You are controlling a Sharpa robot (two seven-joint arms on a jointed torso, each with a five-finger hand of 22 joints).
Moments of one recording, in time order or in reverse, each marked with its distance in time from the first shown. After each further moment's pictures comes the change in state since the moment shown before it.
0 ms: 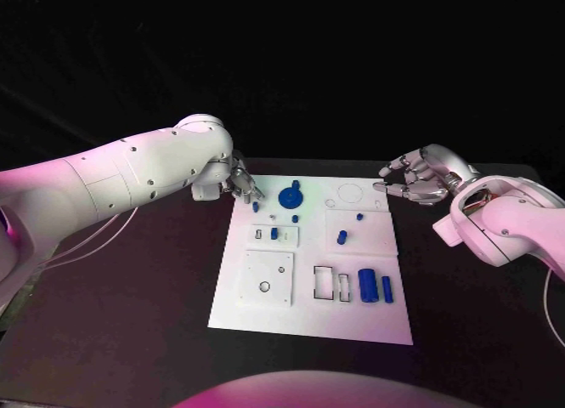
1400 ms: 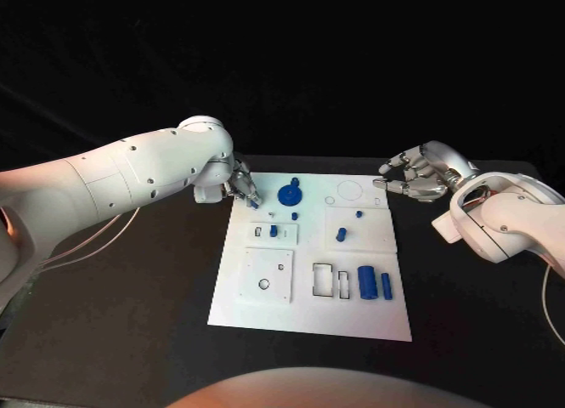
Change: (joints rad) left arm -0.008 0.004 -0.010 0.001 0.064 0.010 0.020; left_hand 0.155 0.063 0.252 -0.065 -0.146 0.014 -0.029 0.152 0.043 0.016 -0.023 0.008 -0.012 0.000 -0.015 0.000 0.000 0.000 0.000 -0.008 0.000 0.000; right arm 0.000 0.001 0.000 -0.005 0.000 0.000 -0.003; right_hand -0.004 0.004 0.000 0.000 0.000 0.000 0.000 0.000 0.002 0.000 0.000 0.000 0.000 0.000 0.000 0.000 0.001 0.000 0.000 0.000 -0.004 -0.001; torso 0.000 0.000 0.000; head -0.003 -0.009
